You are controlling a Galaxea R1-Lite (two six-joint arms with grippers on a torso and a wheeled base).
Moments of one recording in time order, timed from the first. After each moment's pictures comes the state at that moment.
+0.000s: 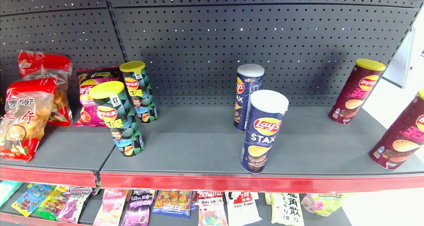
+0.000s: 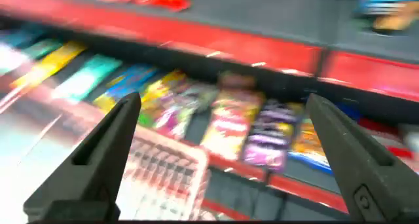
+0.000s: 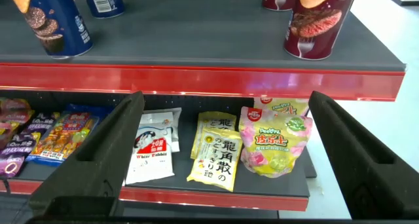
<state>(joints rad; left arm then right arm) 0.02 0.12 -0.10 0.16 0.39 -0.05 0.00 0.00 0.00 0.00 0.04 0.01</state>
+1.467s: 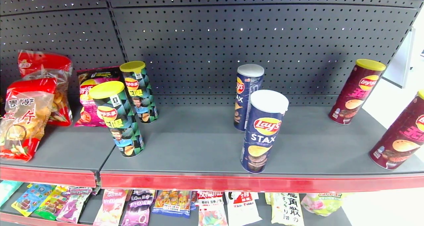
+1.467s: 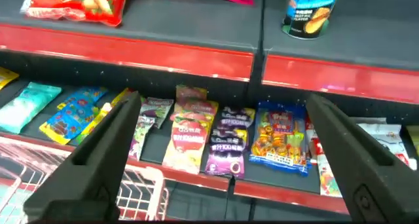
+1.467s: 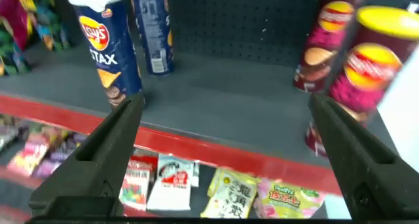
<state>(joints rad) 0.11 0.09 0.00 0.00 0.05 -0.02 0.09 0.47 -0.41 -0.07 0.15 -0.07</state>
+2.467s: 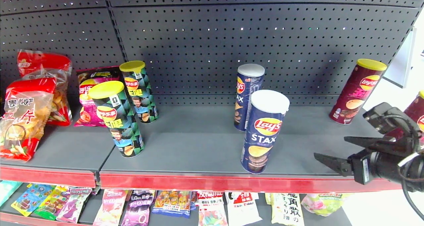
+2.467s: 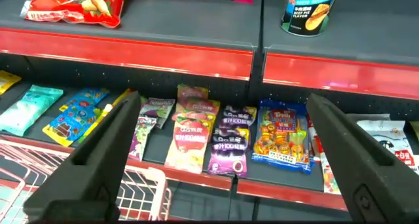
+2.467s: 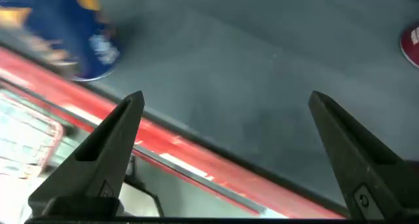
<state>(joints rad) 0.11 0.09 0.00 0.00 0.05 0.00 0.25 1.30 -0.51 -0.31 0.06 -0.17</state>
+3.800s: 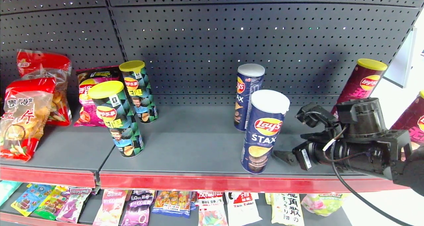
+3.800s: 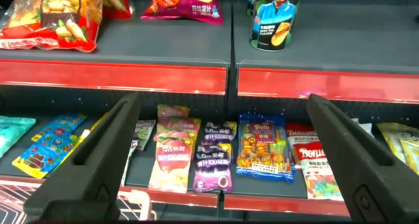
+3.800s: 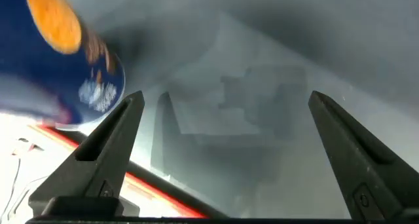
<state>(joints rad) 0.00 0.00 0.00 0.00 0.05 0.00 0.42 1.64 -0.69 -0.34 -0.06 -0.14</state>
